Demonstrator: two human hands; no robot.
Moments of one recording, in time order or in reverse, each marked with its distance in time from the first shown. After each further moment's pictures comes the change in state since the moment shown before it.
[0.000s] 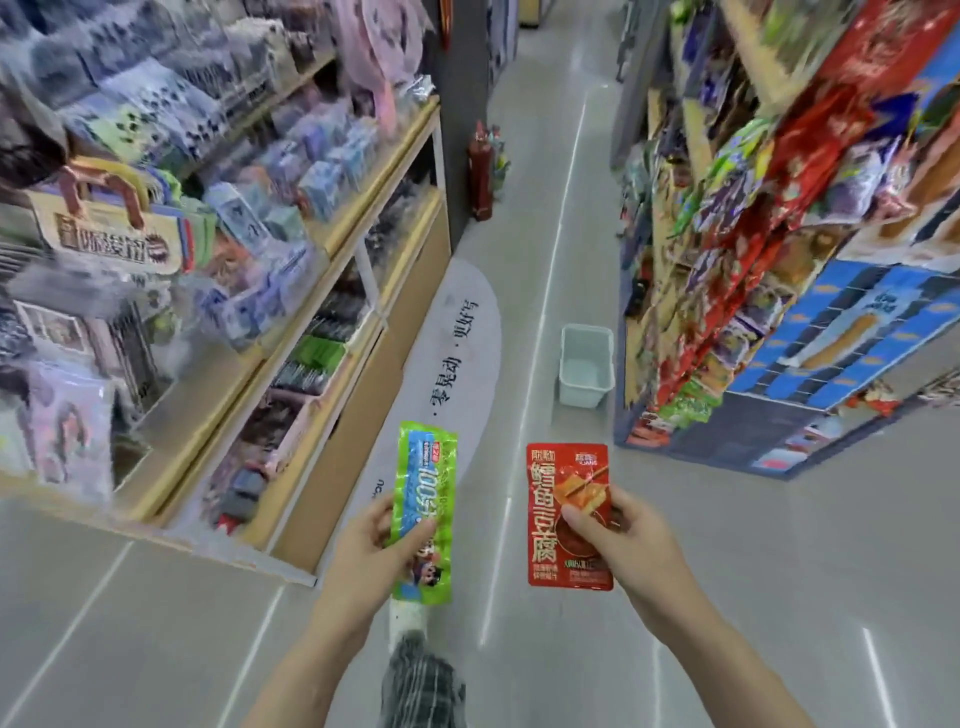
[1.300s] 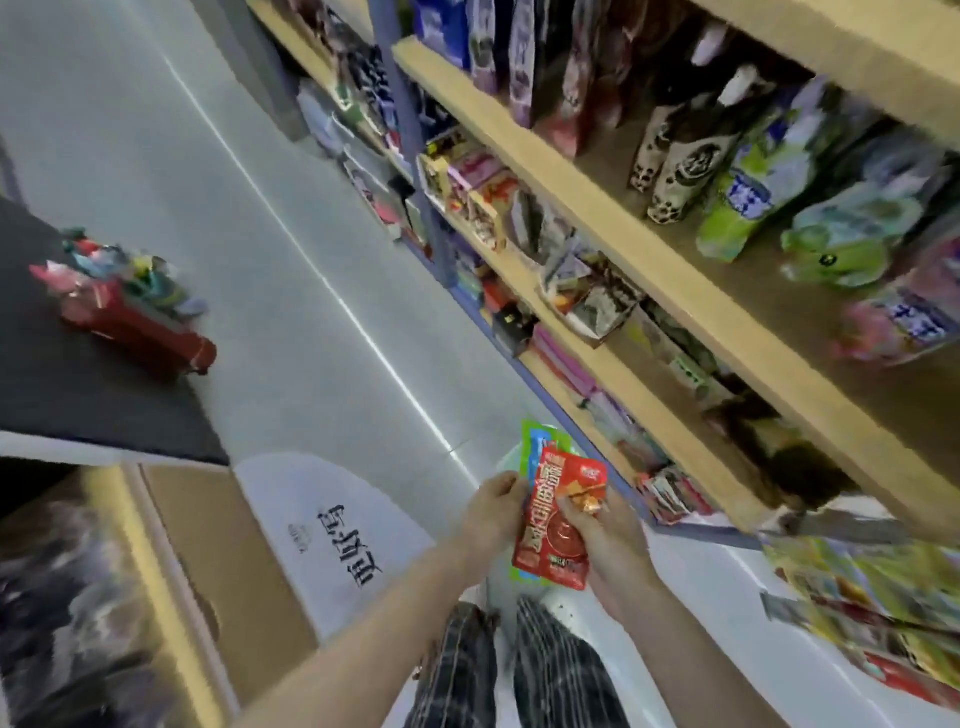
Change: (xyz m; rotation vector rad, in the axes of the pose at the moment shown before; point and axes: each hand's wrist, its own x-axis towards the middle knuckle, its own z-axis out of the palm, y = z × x) left_hand 0.954 0.203 0.406 0.718 -0.875 -0.407; right_hand 0.860 -0.166 -0.125 0.783 0.947 0.318
